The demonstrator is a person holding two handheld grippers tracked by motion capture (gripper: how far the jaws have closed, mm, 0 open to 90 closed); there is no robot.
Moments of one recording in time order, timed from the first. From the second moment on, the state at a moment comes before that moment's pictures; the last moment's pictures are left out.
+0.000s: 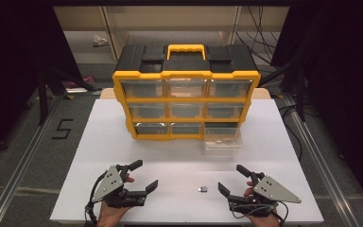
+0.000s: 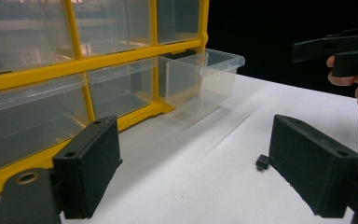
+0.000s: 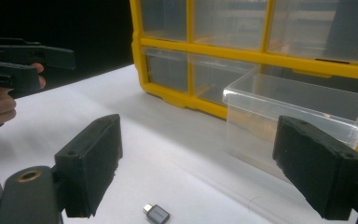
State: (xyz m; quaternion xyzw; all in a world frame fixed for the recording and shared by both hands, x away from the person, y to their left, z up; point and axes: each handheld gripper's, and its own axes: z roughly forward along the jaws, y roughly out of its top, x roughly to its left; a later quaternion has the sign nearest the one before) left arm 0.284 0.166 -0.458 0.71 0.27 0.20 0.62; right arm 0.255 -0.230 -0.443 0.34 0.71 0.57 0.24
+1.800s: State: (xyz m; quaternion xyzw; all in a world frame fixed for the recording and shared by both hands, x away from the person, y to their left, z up) left arm 0.281 0.164 -0.458 0.71 0.26 0.20 0.62; right arm 0.313 -0.169 -0.428 0.24 0.91 0.31 0.13
